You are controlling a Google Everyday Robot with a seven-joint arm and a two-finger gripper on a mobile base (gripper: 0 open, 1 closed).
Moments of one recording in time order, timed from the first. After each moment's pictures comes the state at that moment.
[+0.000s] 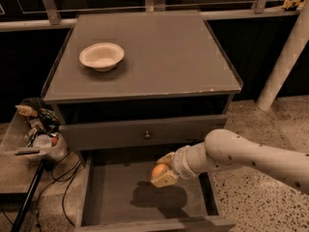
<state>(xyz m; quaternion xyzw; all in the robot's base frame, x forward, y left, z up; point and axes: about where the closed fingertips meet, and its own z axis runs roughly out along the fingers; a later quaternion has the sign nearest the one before) 0.481 -0.040 0.577 -0.52 0.77 0.24 0.28</state>
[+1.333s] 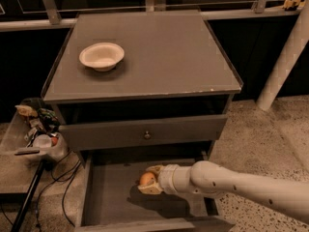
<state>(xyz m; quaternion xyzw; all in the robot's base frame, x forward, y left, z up) 0.502 0.001 0.482 -0.47 0.76 0.25 0.38</state>
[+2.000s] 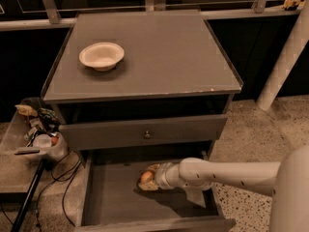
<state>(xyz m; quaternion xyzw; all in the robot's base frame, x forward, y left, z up) 0.547 0.003 0.406 -0.48 0.78 0.21 0.34</state>
